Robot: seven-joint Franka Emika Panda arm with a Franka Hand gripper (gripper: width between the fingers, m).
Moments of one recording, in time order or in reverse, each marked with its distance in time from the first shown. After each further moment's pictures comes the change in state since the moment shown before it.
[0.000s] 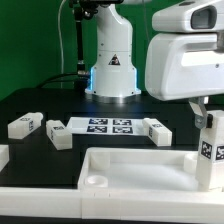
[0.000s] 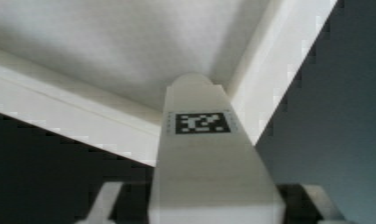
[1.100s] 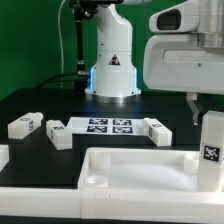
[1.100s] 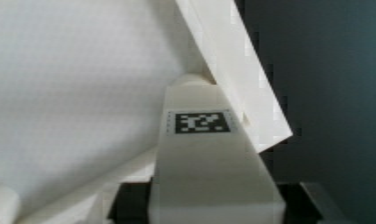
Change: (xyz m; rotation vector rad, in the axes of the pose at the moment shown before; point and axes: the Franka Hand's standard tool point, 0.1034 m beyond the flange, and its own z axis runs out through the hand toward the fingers) arm 0.002 0.001 0.002 0.017 0.015 1.019
